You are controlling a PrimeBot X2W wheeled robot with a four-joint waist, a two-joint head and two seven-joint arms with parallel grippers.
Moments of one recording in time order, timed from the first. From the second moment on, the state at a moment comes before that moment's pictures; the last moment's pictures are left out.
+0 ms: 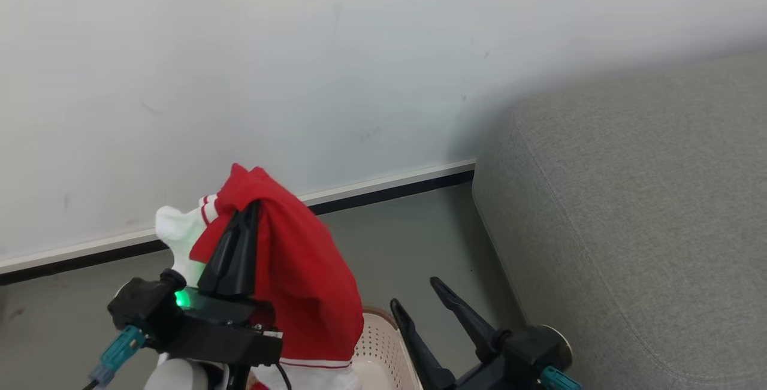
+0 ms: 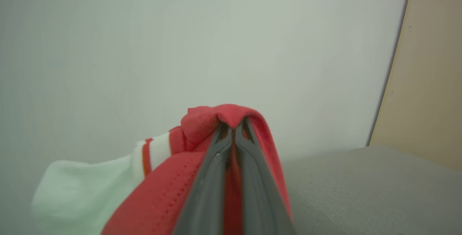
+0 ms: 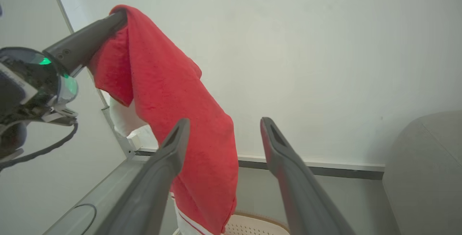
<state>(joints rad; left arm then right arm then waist) -0.29 0.05 -0.13 0.01 -0.26 -0.10 -0.26 -0.15 -0.11 0.66 0.14 0.27 0.13 -0.26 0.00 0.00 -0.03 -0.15</state>
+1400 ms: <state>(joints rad) -0.46 0.07 -0.48 0.11 -0.34 -0.03 -0.26 -0.28 -0.05 0.57 0.26 0.18 0.13 -0.26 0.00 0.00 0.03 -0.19</state>
